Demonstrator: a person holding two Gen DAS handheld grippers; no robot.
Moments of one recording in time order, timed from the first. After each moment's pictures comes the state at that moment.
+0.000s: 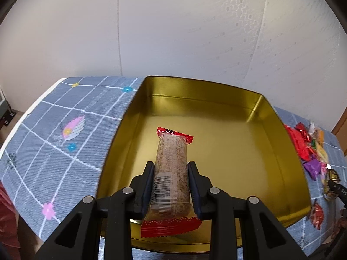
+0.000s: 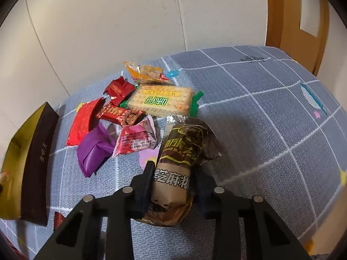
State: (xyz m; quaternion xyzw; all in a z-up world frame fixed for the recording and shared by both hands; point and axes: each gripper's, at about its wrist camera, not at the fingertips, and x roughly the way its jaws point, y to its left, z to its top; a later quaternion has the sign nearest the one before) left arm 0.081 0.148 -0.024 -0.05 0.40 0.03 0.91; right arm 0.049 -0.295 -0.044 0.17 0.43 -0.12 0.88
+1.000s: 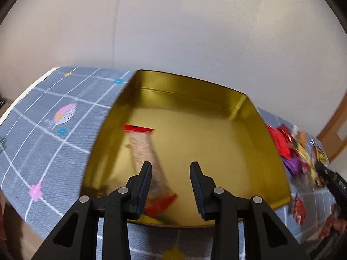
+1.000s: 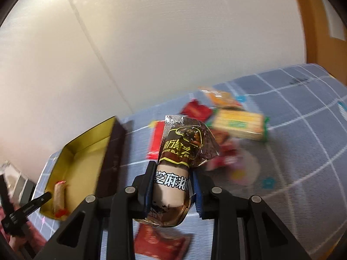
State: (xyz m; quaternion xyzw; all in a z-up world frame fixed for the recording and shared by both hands) left arm 0.053 0.138 -0.019 -0.09 0.40 -0.02 0.91; right arm 0.047 -0.230 0.005 0.20 0.34 0.03 0.92
